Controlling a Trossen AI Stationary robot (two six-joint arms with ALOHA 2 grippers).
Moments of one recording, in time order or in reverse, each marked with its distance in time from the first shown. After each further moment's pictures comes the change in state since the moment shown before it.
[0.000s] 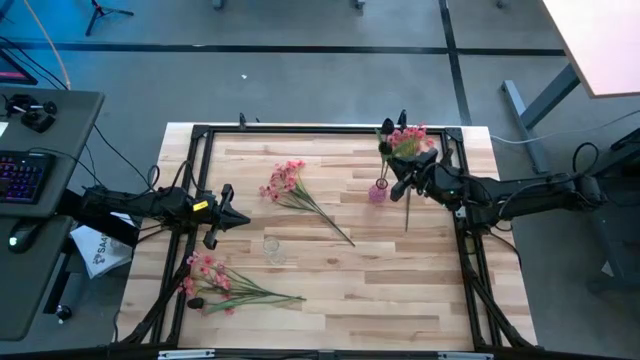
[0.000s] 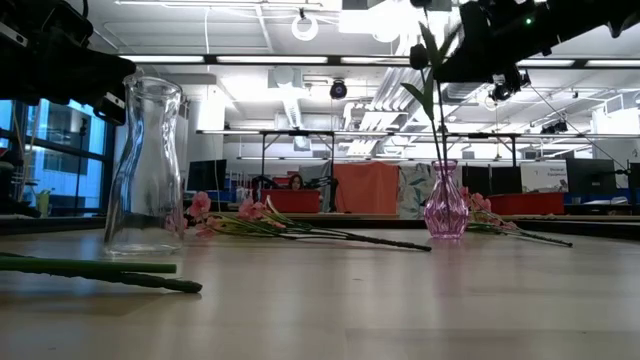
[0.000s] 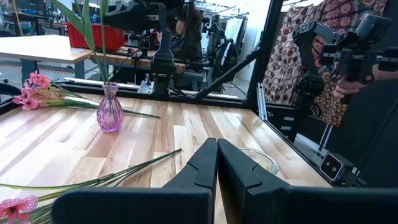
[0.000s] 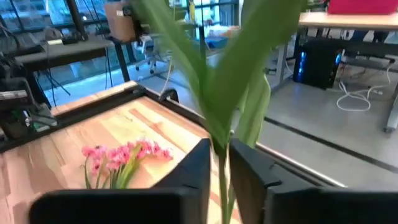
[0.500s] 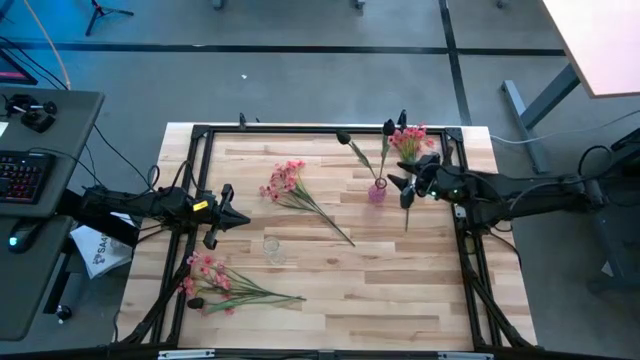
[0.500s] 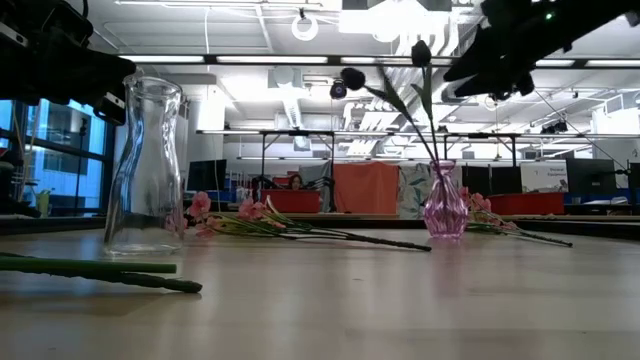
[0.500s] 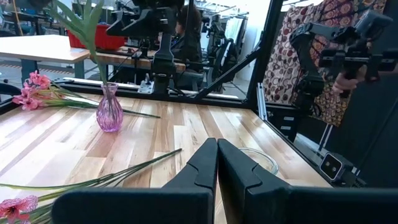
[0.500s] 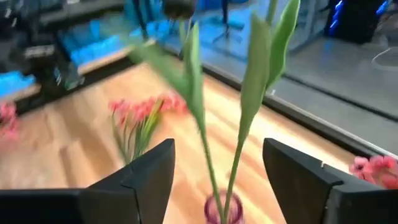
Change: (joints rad) left arm 0.000 0.000 0.000 0.000 0.000 0.000; right arm 0.001 -0.091 0.082 -0.372 -0.167 0.130
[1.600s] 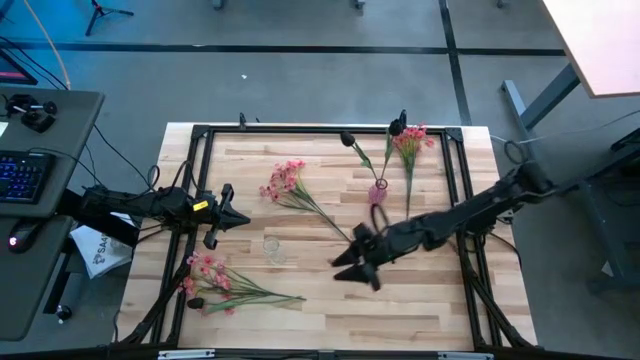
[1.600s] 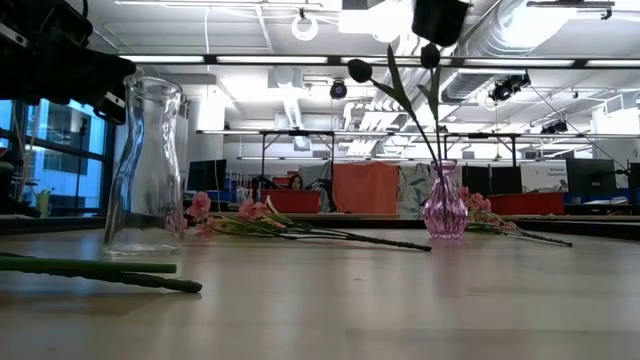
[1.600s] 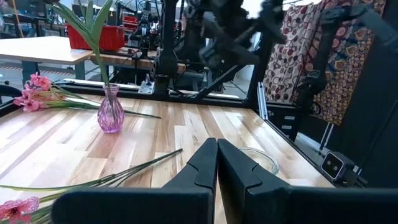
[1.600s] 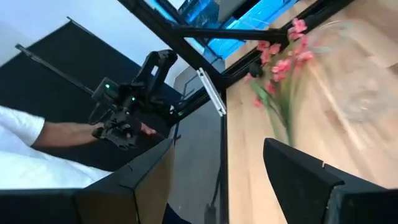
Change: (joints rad) left arm 0.000 0.000 0.000 0.000 0.000 0.010; right arm 0.416 0.750 0.311 0.656 -0.507 0.449
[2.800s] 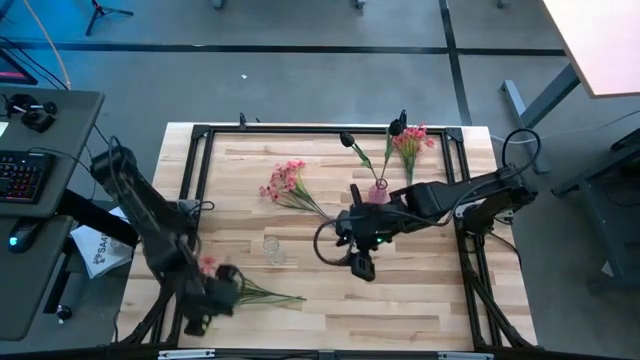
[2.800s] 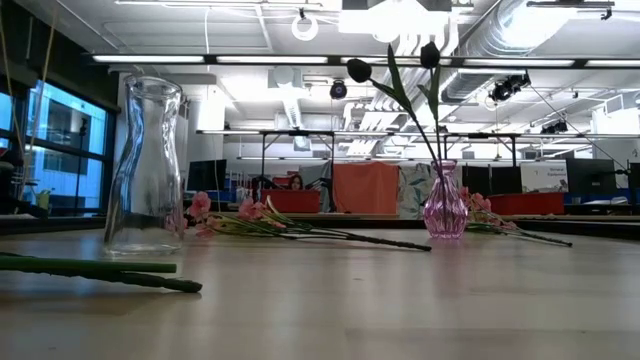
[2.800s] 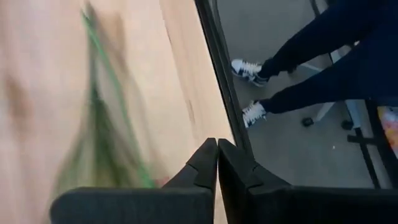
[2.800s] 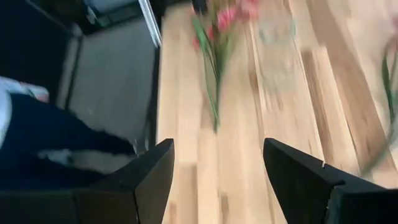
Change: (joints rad) left arm -0.788 1.300 0.904 -0.537 -0.079 -0.599; right arm -0.096 0.169 0.813 -1.241 -0.091 -0.345
